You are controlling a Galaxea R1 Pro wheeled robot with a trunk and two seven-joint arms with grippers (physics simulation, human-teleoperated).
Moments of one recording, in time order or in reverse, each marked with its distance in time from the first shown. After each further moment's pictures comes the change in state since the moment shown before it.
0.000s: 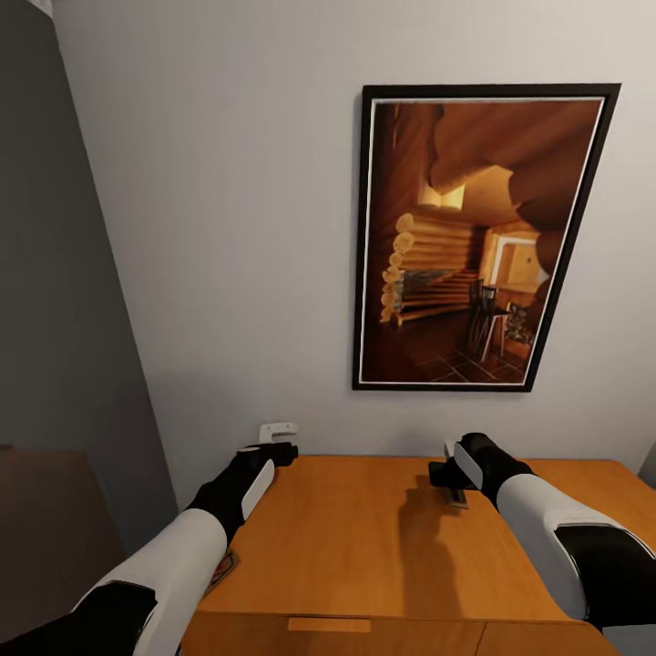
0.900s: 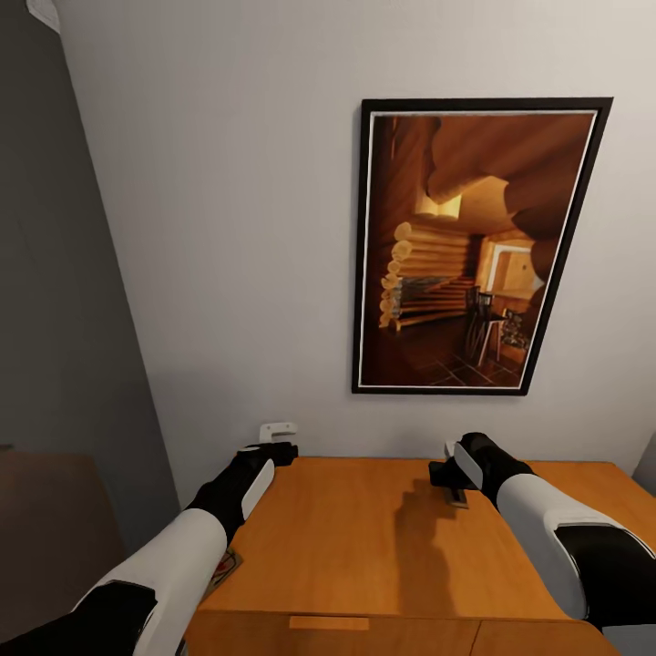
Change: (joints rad) left arm -0.001 0.000 0.000 0.000 0.000 0.000 0.000; right arm -0.001 0.000 0.000 0.000 0.003 0.000 0.000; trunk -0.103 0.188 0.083
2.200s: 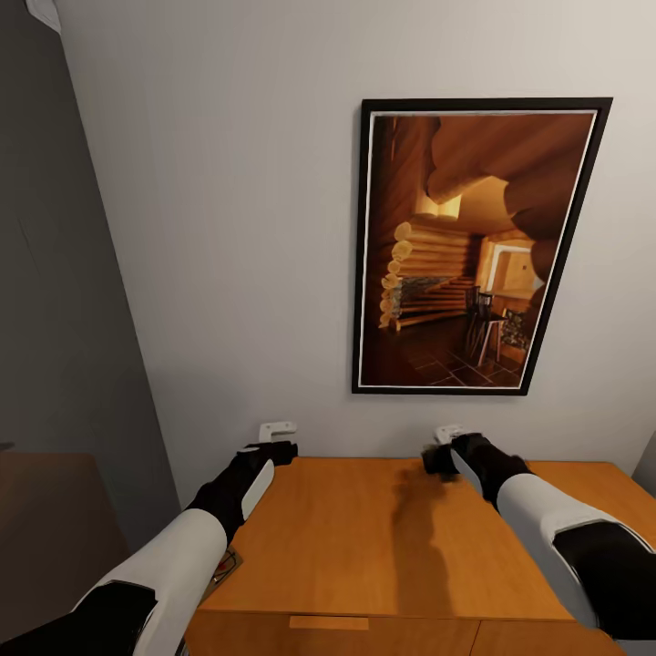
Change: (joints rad) left arm 0.000 0.000 0.004 0.004 -0.002 -0.023 0.001; right arm 0.000 -0.013 0.236 -0.015 0.042 -0.237 0.144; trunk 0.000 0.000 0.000
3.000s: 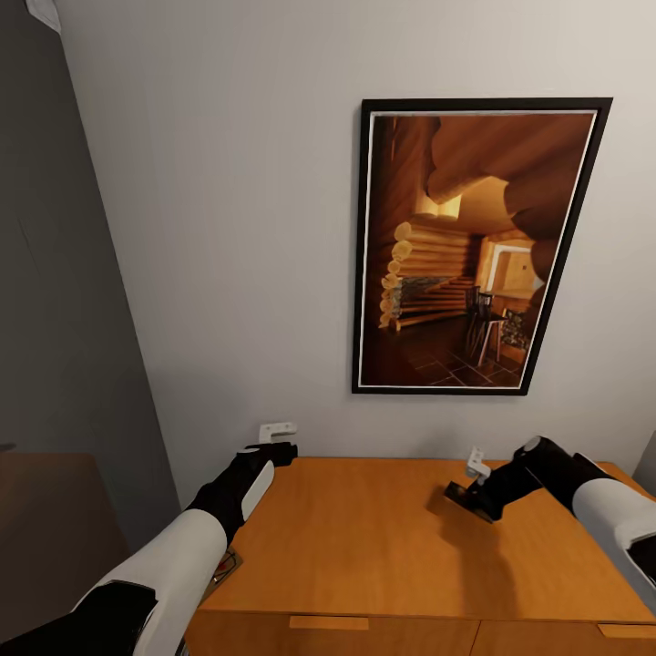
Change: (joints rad) left arm 0.000 0.000 0.000 0.006 -0.001 -0.001 0.001; right arm 0.000 -0.247 0.141 0.003 0.467 -0.323 0.966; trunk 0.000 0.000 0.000
